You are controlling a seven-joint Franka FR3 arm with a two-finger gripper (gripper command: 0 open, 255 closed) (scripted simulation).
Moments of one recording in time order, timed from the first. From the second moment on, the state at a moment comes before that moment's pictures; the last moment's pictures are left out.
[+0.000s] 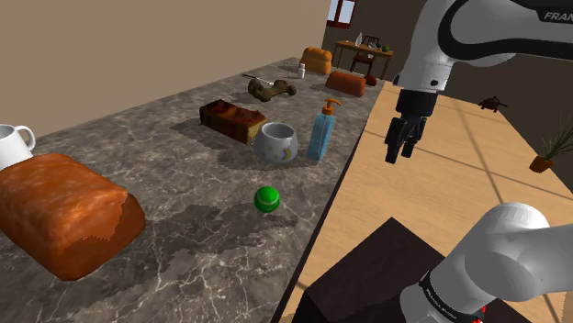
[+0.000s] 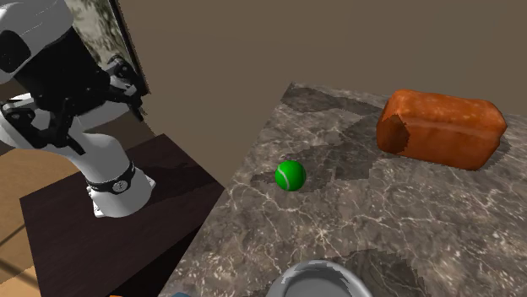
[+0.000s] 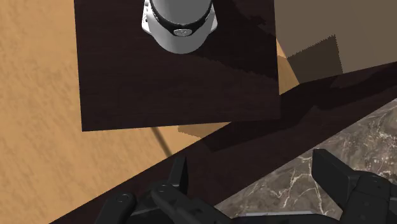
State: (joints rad) arm 0.02 -0.77 -0.05 -2.43 0.12 1.44 -0.03
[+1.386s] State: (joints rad) arm 0.14 -0.22 0.24 -2.22 0.20 1.87 0.22
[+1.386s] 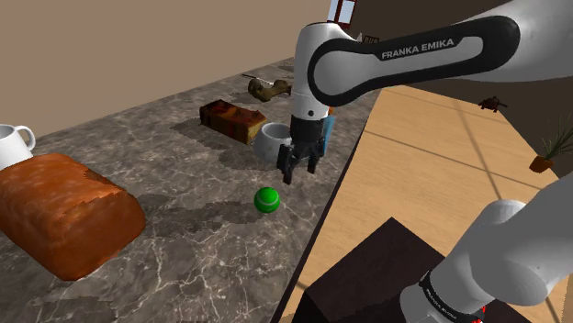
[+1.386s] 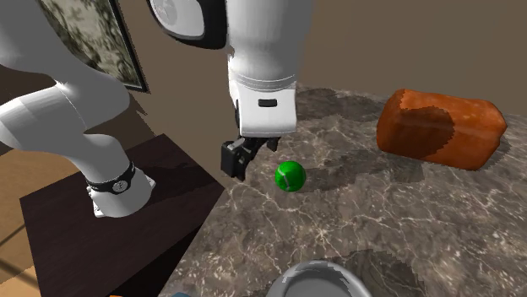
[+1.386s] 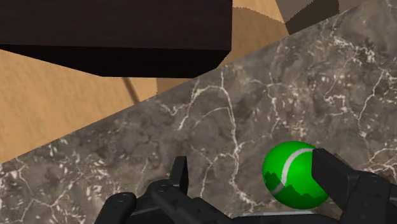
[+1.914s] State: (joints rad) arm 0.19 0.05 0.31 -2.03 0.12 1.96 0.34
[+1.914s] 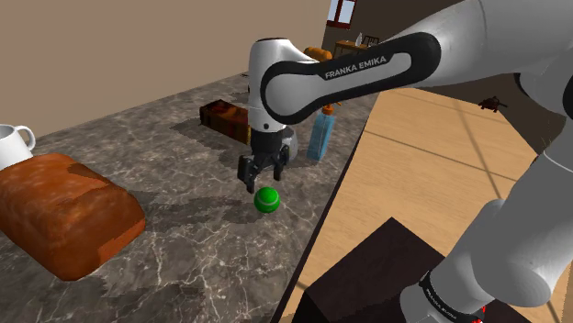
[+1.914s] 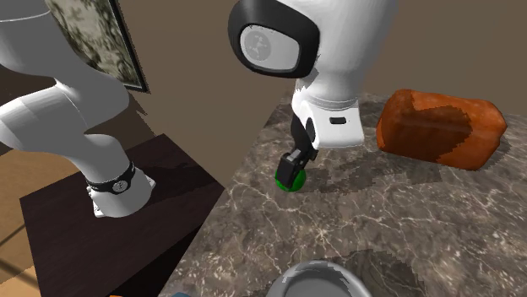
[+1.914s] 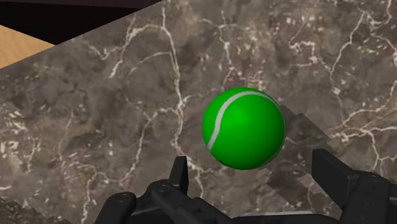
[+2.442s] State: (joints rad) arm 0.19 0.09 0.32 -2.08 0.11 2.05 0.35
